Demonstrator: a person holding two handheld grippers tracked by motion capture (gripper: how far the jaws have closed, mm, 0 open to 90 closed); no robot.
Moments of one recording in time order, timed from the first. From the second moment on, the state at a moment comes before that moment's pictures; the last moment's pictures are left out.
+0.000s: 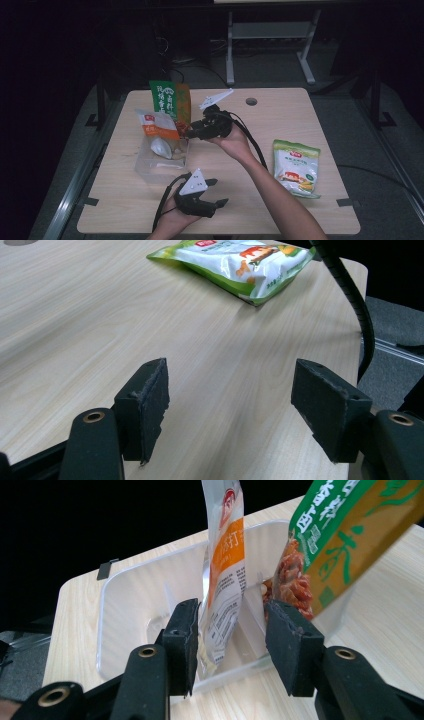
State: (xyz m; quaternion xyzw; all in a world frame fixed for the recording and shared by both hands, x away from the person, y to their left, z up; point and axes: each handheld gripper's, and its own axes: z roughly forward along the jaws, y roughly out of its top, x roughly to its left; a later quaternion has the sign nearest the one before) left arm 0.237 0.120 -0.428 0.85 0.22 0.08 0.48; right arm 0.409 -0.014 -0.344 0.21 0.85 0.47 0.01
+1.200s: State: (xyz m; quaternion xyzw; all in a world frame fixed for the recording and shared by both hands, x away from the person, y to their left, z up) left arm 0.242 0.120 -0.430 0.85 0.22 0.08 0.47; right arm 0.381 -0.135 -0.350 0.29 0.85 0.44 0.02
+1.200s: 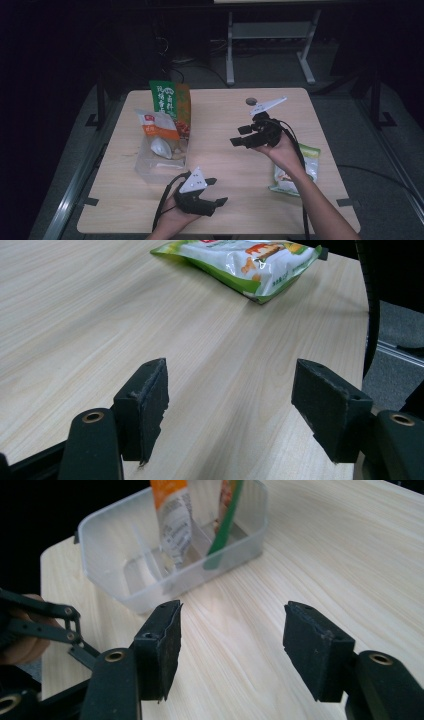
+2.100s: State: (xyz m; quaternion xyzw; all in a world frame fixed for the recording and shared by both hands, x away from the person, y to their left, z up) left arm 0.241 0.119 -0.430 0.85 0.23 0.08 0.47; right arm 0.351 -0.236 -0.376 0.39 0.83 0.39 0.04
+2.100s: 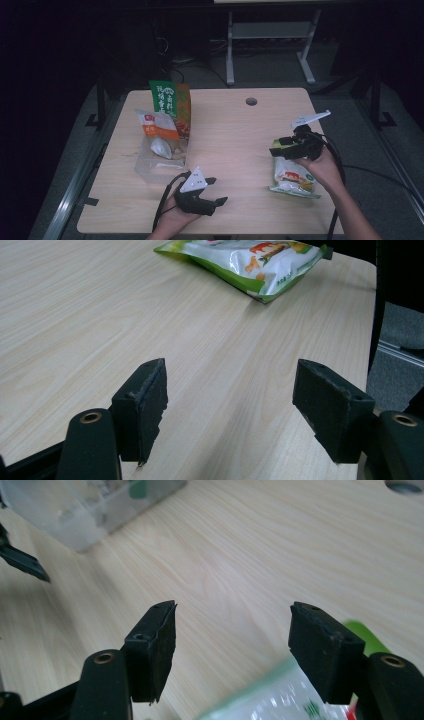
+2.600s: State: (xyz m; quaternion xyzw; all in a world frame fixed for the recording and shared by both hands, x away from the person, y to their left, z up) left arm 0.241 0.116 -0.432 0.85 0.23 0.08 0.47; right arm 0.334 -0.298 -0.410 0.46 0.81 0.36 0.04
